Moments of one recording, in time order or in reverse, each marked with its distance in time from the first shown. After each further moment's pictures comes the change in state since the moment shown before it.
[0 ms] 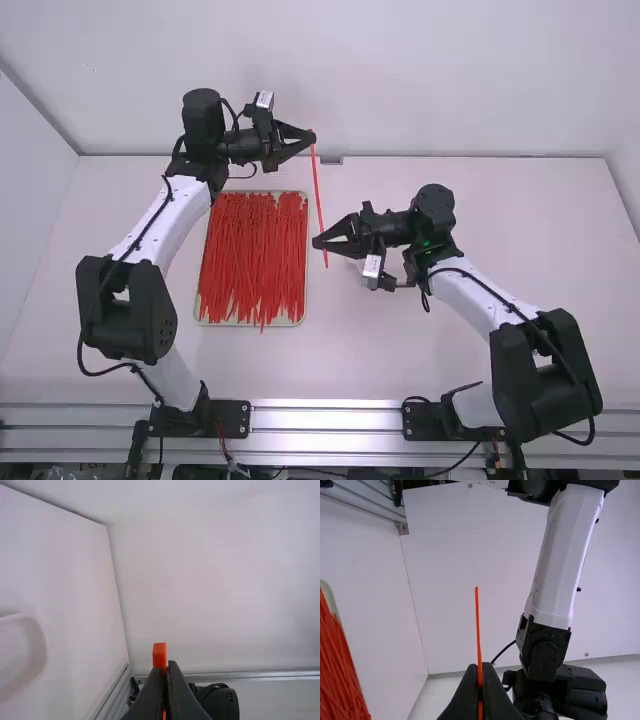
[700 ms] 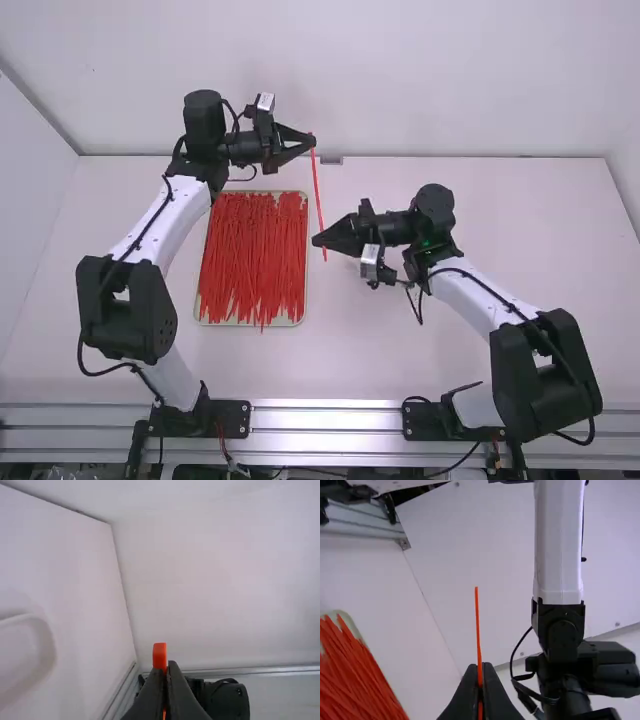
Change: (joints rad) left arm 0.000 0.000 0.000 -0.046 0.004 0.079; right arm 0.000 0.000 0.000 -0.005 0.023 0.264
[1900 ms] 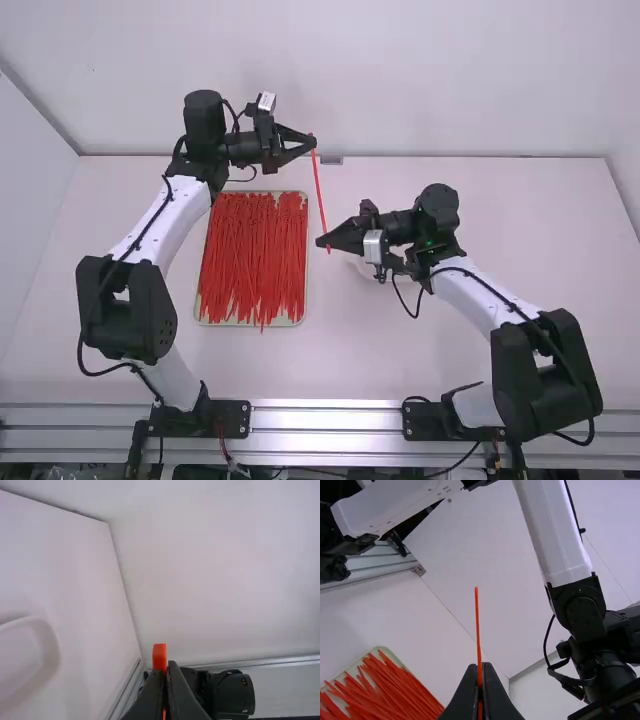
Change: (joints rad) left arm 0.000 0.000 0.000 0.000 0.020 0.052; right arm -0.015 0.000 0.000 0.026 -0.053 0.334
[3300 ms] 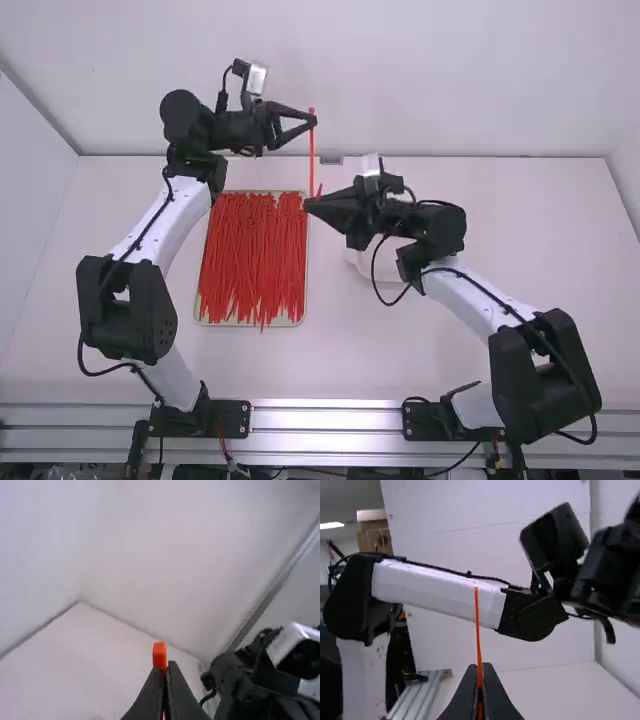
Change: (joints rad) left arm 0.000 0.000 -0.007 0.720 0.136 0.210; right arm 0.075 0.001 0.031 0.441 0.381 1.442
